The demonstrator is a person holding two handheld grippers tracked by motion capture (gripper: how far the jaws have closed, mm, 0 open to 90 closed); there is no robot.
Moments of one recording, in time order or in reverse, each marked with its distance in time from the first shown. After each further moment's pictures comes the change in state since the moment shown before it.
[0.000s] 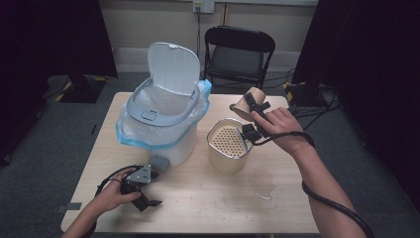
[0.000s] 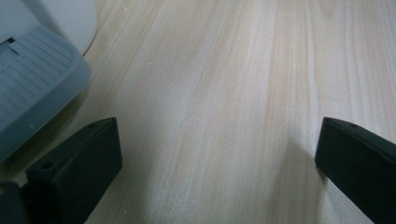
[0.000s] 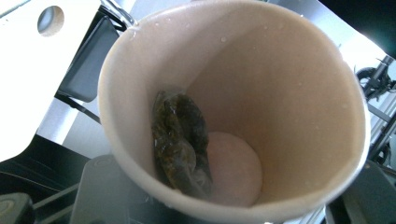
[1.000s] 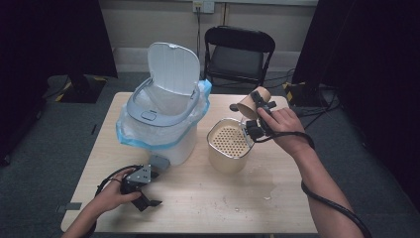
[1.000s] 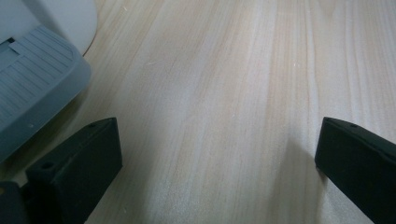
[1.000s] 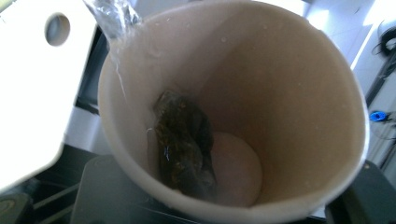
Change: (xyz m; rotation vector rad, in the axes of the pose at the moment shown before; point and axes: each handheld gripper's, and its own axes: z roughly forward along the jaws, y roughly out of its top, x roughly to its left) left arm 0.000 0.000 0.000 -0.001 0.001 0.001; right arm 0.004 -0.010 0.003 0.050 0.038 0.148
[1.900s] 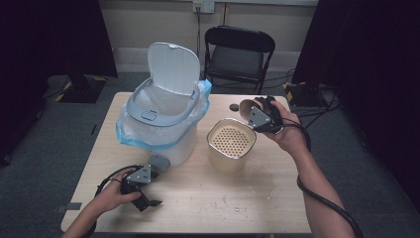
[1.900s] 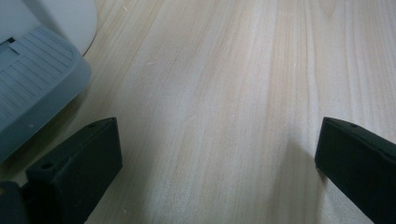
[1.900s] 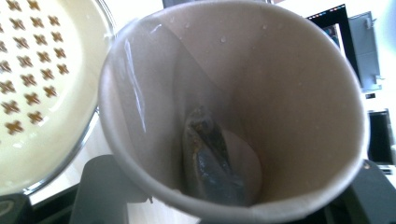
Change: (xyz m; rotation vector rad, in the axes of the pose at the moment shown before) left arm 0.000 0.000 0.000 0.000 0.000 -0.001; right arm 0.005 -0.028 0.017 -0.145 0.347 0.645
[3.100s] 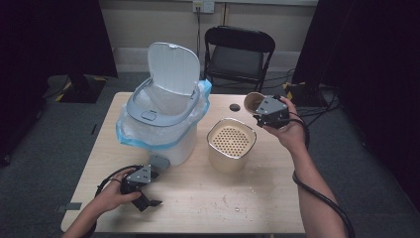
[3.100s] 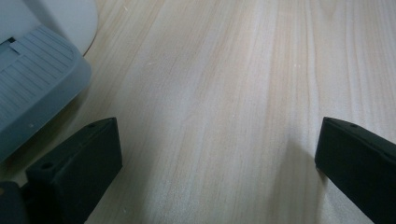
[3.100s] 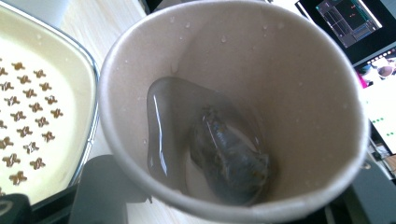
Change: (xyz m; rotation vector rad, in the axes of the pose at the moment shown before) left arm 0.000 0.000 0.001 -0.007 0.004 -0.003; right arm -0.012 -0.027 0.013 -0.096 0.070 0.368
